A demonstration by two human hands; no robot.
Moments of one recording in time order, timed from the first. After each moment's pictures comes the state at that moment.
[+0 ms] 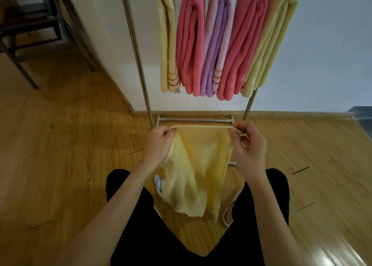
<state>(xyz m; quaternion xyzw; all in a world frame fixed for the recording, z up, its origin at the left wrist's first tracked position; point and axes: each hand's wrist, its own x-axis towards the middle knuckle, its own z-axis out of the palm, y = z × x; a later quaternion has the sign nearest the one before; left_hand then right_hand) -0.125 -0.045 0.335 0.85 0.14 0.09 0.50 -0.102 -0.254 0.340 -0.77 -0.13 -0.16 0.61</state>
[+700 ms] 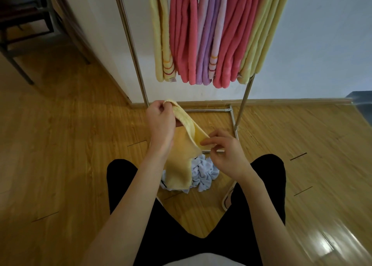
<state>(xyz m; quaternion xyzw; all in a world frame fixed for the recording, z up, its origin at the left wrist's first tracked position) -0.115 -0.084 0.361 0.69 0.26 0.24 0.63 -0.124 -0.255 0.308 -0.85 -0.26 -0.01 0.47</state>
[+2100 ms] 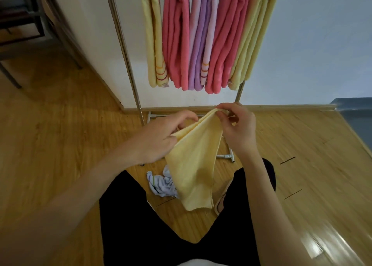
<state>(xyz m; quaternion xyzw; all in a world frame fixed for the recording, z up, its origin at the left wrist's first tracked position) -0.159 -0.066 0.413 0.93 -0.16 -0.05 0.33 -0.089 -0.265 0.360 -0.82 -0.16 -0.18 0.52</state>
